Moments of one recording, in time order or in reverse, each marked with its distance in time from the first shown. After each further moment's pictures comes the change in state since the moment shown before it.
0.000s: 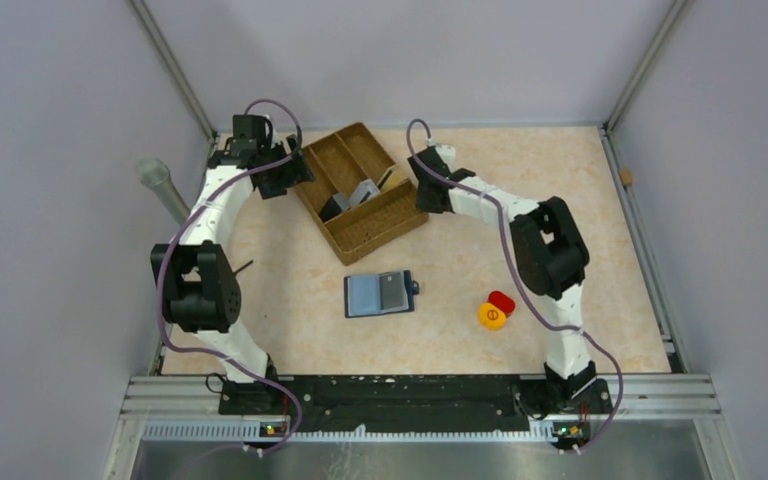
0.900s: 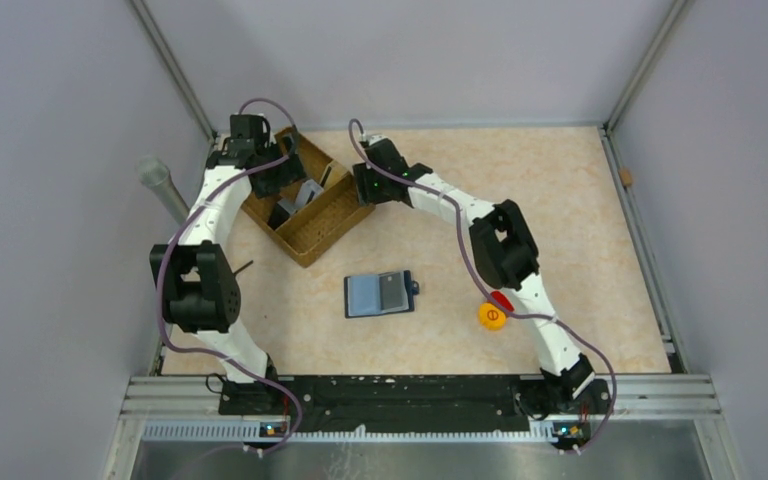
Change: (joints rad) left arm 0.011 0.000 0.000 0.017 -0.065 0.005; right arm 0.094 0.261 0.386 0.070 -0.296 -0.249
